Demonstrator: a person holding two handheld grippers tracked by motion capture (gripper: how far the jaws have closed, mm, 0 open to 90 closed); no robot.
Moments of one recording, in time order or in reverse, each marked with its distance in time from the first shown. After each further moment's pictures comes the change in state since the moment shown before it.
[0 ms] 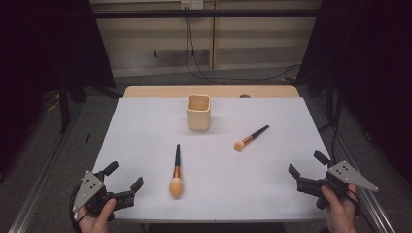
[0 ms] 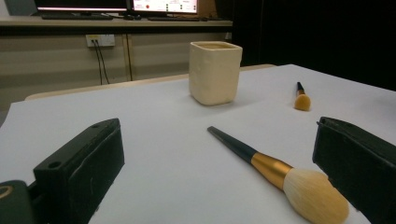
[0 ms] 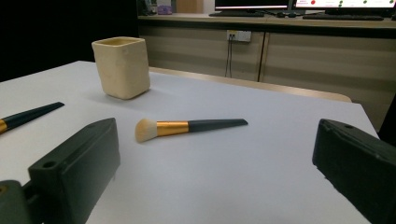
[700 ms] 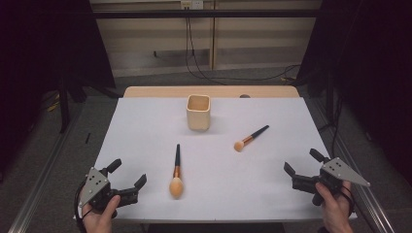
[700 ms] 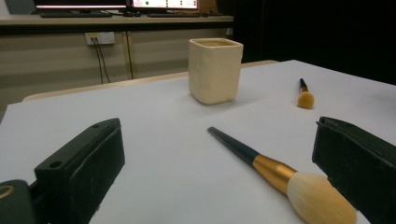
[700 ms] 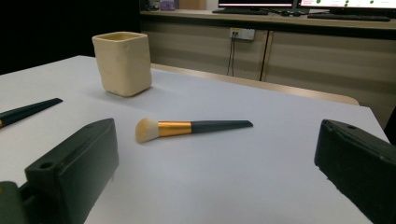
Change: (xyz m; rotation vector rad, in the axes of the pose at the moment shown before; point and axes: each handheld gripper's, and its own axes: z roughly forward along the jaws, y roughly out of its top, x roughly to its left) left arm -0.004 0.005 0.011 0.019 0.001 0.023; right arm 0.004 0.001 0.014 0.012 0.010 -0.022
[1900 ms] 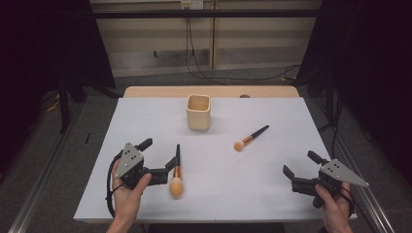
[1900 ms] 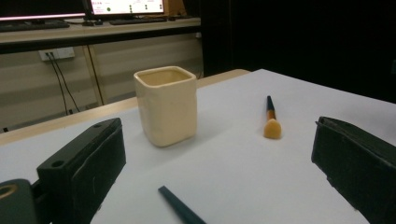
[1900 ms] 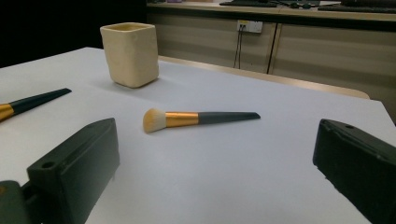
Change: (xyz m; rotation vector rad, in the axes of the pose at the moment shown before) left arm -0.040 0.050 0.067 0.005 -0.111 0.050; right arm 0.002 -0.003 -0.003 0.029 0.028 -0.008
